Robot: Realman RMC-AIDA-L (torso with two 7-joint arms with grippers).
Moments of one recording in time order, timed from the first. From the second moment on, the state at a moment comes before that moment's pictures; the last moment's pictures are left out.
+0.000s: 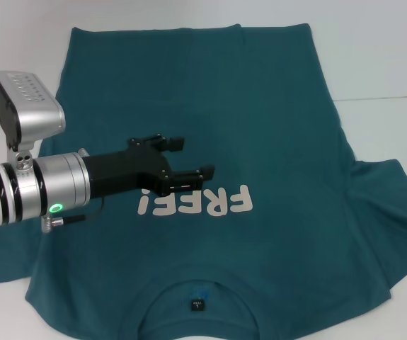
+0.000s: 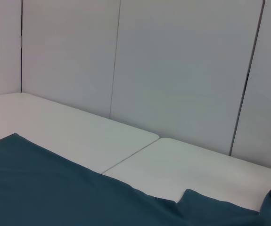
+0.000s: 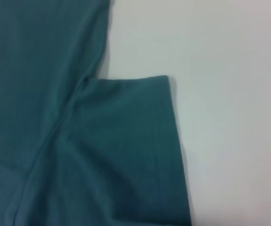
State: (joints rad) left arm -0.71 -2.16 0.81 0.62 1.89 1.23 -1.38; right arm 0.55 2.00 -0.64 -1.07 -2.85 -1.38 2.50
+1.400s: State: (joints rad) left arm -0.73 -2.16 0.81 0.61 1.88 1.21 -1.39; right arm 0.65 2.04 -0.71 -1.09 -2.70 -1.33 2.42
